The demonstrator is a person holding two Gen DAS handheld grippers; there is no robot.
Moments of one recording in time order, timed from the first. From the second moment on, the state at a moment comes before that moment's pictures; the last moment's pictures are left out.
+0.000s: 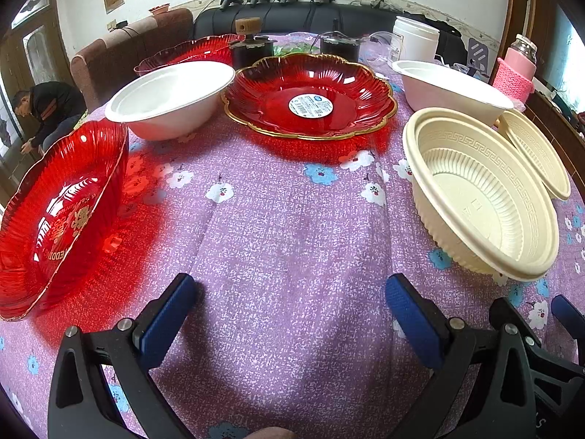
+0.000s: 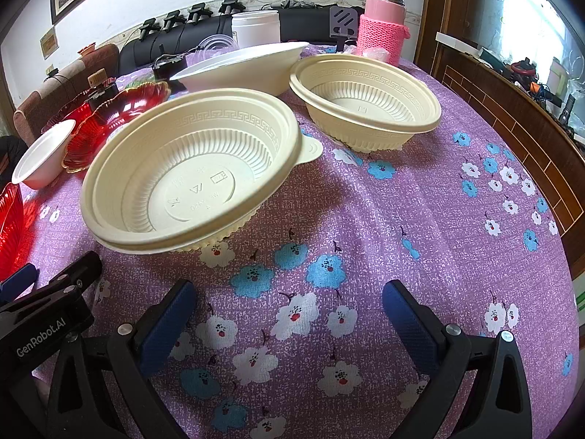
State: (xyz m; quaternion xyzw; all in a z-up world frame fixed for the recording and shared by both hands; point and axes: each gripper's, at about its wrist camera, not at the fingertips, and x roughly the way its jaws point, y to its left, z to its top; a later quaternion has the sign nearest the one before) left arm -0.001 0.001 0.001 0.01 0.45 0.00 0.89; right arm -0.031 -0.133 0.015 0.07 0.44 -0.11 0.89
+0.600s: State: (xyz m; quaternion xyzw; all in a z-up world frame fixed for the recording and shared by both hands) left arm -0.001 0.001 0.002 0.00 0.45 0.00 0.89; right arm -0.031 -0.133 0.014 0.07 0.44 -0.11 0.89
